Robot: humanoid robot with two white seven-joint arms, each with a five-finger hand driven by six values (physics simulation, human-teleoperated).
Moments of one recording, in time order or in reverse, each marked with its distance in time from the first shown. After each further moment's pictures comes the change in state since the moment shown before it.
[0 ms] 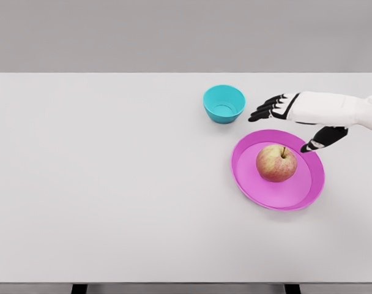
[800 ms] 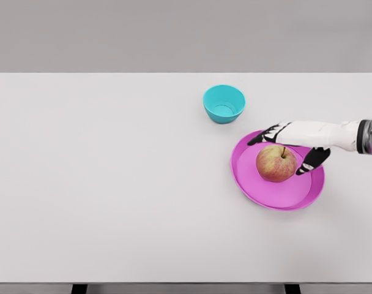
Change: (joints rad) left arm 0.000 0.000 0.000 0.000 0.000 0.000 0.000; right arm 0.015 0.059 0.149 0.081 0.088 0.143 -0.001
